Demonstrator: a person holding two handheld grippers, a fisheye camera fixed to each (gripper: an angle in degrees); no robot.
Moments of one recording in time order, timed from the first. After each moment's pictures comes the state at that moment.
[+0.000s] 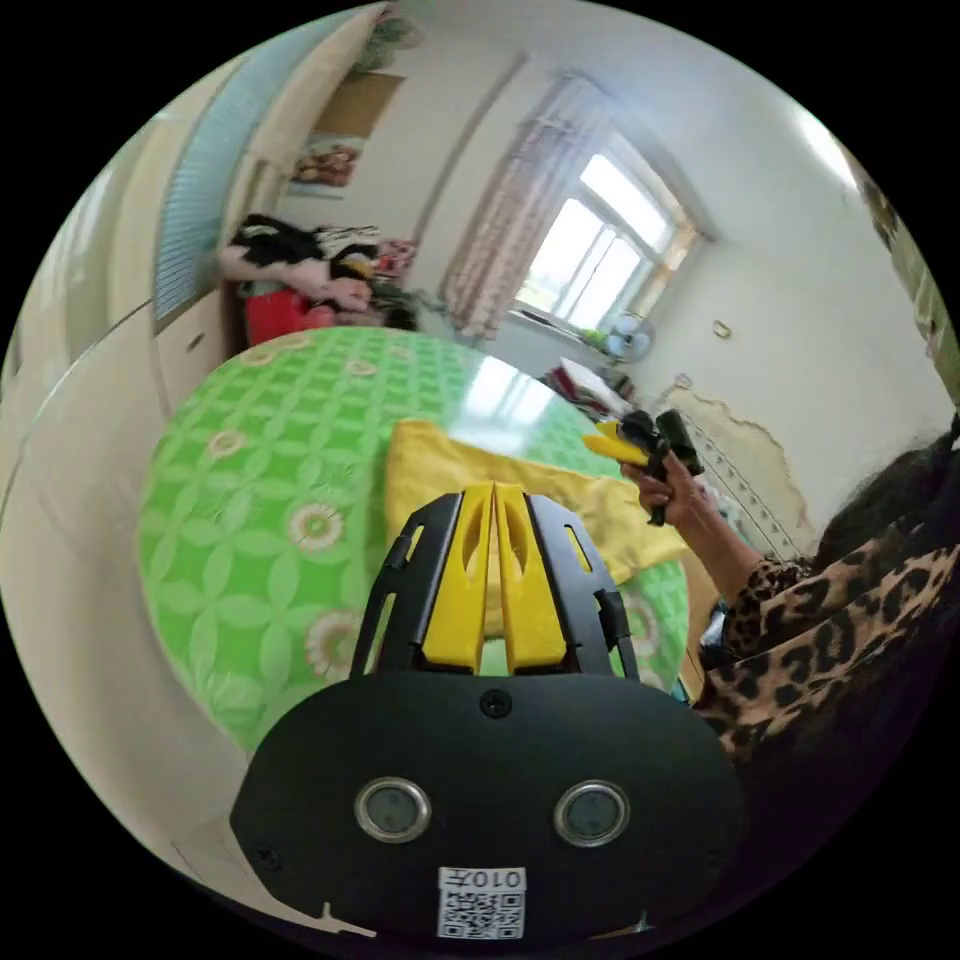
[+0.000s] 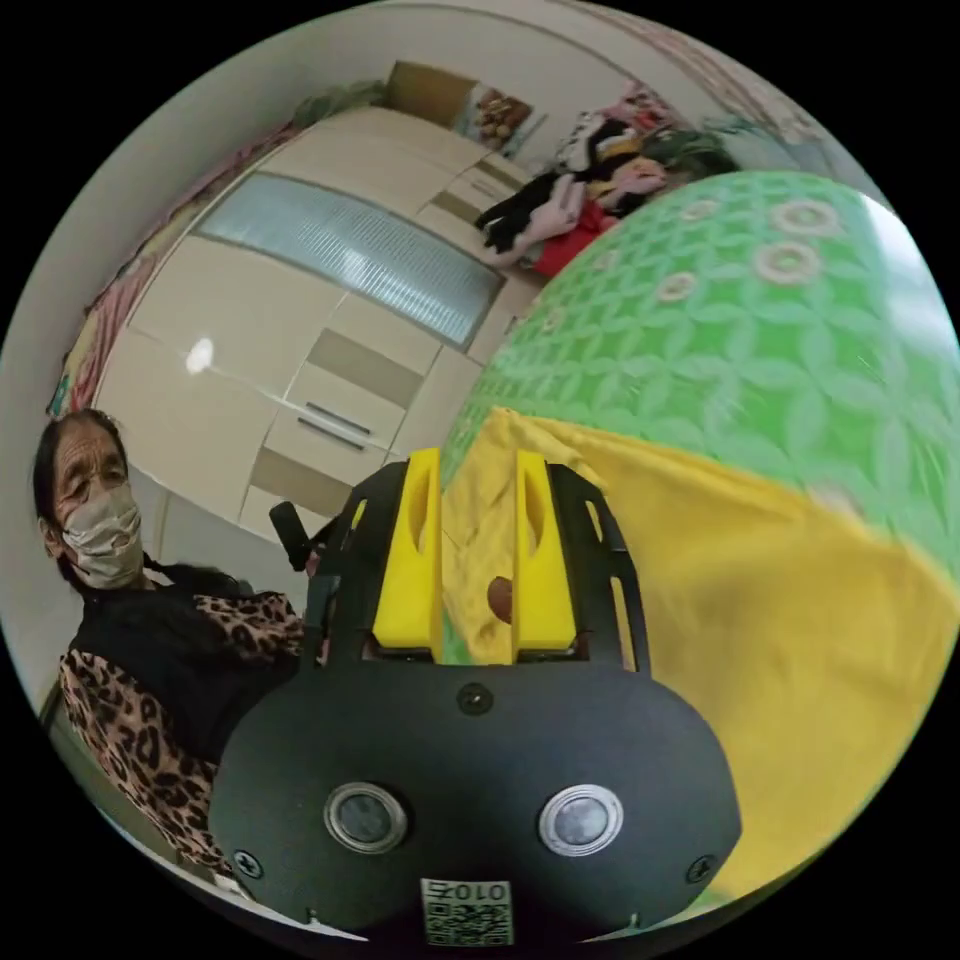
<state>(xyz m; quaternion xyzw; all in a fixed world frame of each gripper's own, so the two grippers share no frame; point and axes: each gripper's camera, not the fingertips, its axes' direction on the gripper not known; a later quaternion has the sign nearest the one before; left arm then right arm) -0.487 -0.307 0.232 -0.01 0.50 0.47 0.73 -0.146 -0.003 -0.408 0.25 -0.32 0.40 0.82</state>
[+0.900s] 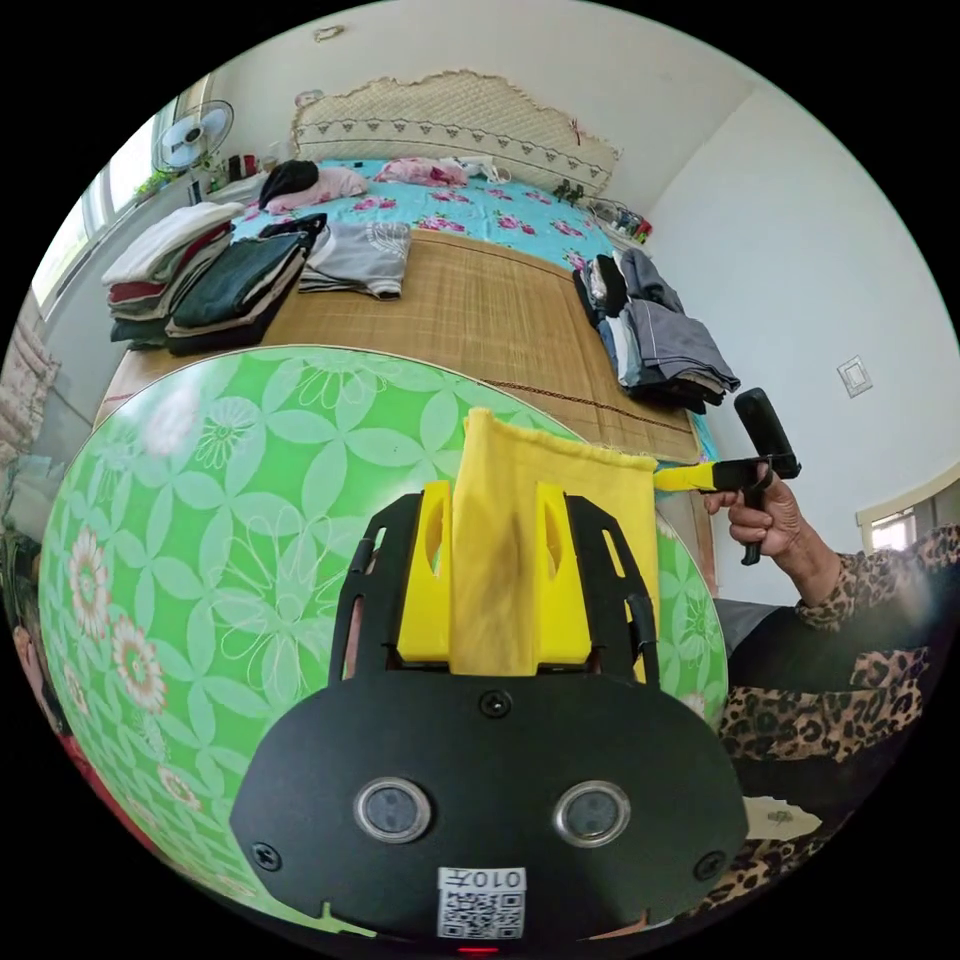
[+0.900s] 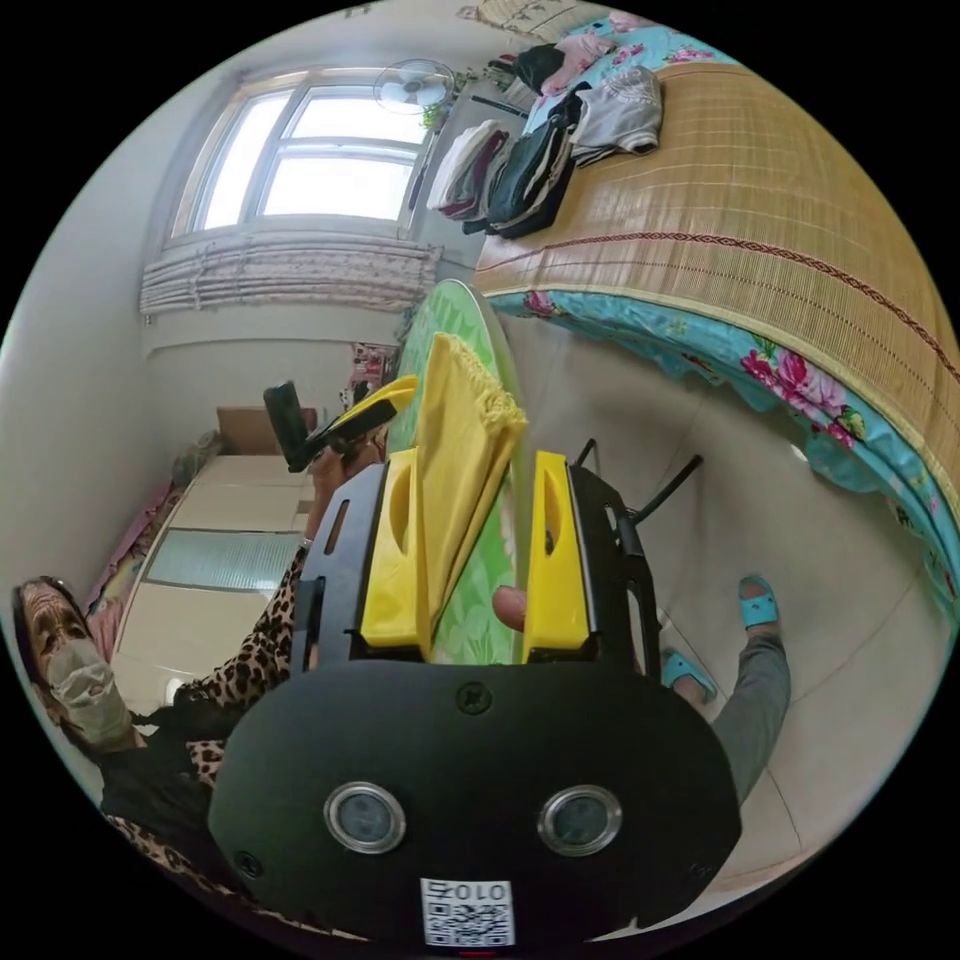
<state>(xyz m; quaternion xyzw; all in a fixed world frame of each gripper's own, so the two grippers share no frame) 0.049 0.013 0.078 -0.18 0.38 0.86 0.30 -0.302 0.435 -0.451 0.37 -0.18 0.74 0.53</state>
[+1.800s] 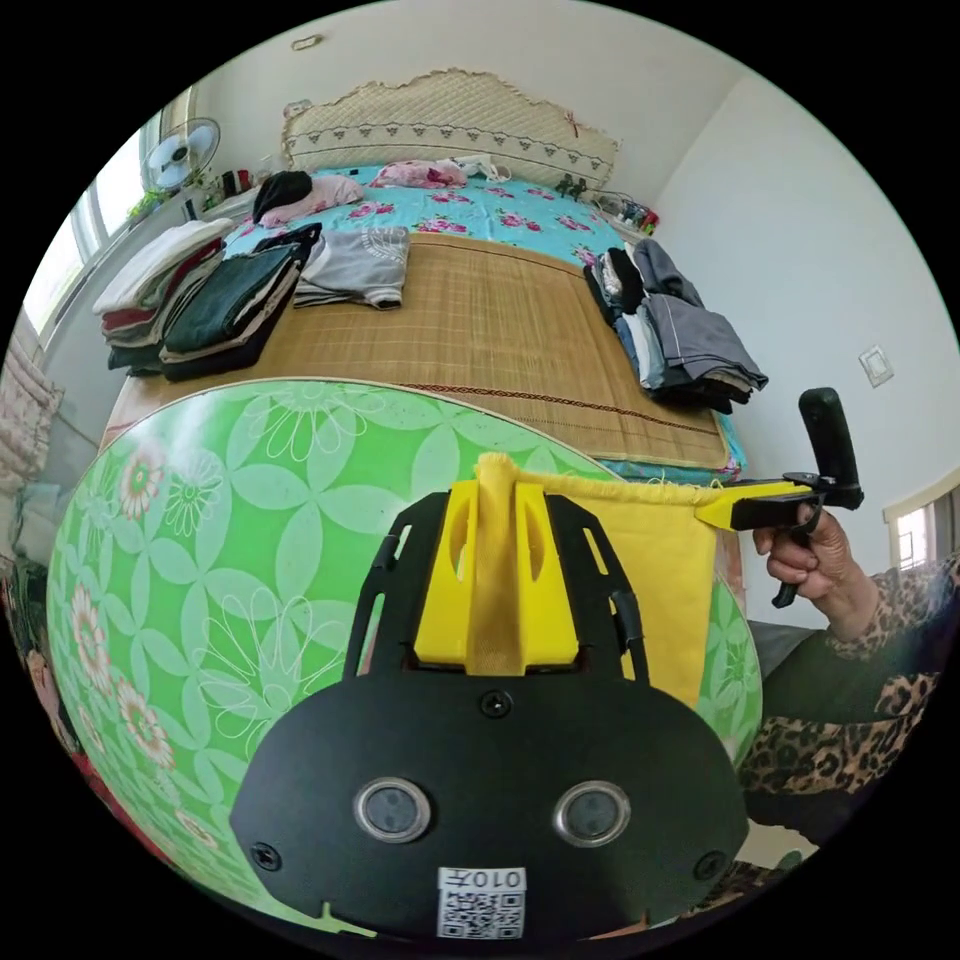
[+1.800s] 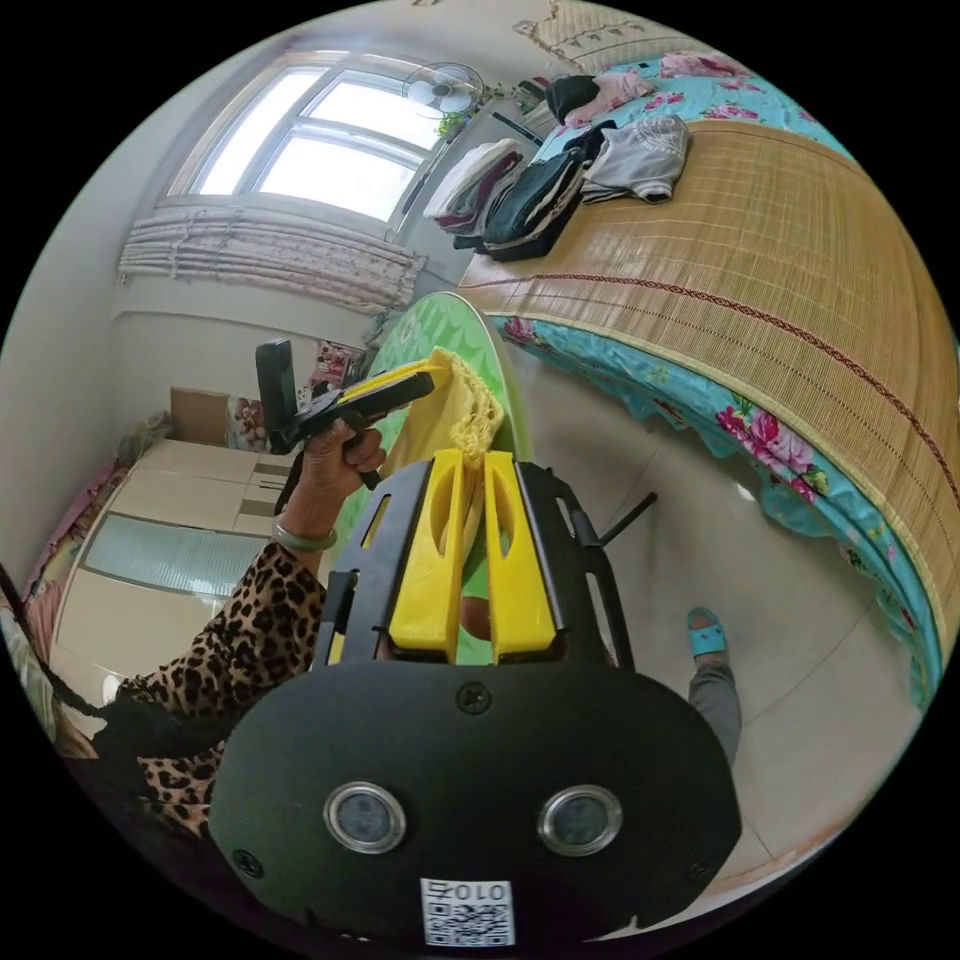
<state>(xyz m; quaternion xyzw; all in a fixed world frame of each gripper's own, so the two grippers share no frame) 0.087 0.042 0.075 -0.15 0.39 0.86 0.30 -0.213 0.428 -0.503 0.34 -0.09 0.75 0.56</state>
